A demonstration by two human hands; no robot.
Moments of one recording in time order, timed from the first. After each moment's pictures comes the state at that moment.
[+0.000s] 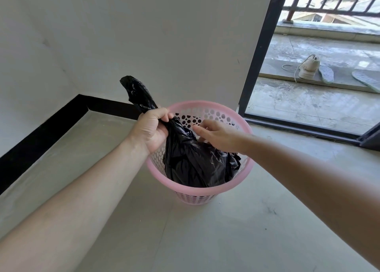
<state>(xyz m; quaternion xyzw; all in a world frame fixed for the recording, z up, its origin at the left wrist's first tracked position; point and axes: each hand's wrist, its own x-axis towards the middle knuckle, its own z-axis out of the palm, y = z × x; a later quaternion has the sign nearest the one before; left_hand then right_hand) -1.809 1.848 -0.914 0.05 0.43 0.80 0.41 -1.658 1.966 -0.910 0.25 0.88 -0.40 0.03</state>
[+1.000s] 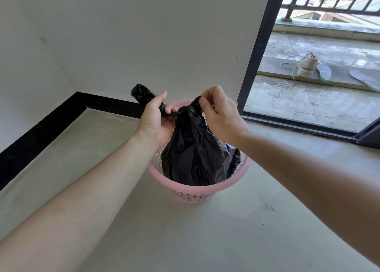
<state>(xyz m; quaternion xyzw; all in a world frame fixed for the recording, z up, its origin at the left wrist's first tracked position) -1.793 1.856 -0.899 -0.01 0.40 0.81 0.42 -1.668 1.959 -0.897 0.26 0.85 -0.35 -0.30</state>
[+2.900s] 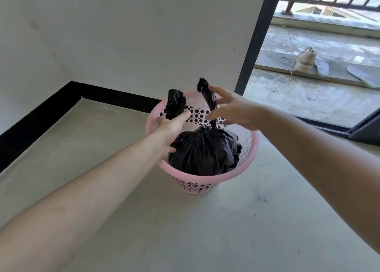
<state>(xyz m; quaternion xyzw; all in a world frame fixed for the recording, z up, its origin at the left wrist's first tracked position) -1.765 1.855 -0.940 0.07 0.75 0.50 0.42 -1.644 2.002 -0.883 0.32 0.80 -0.51 0.02</state>
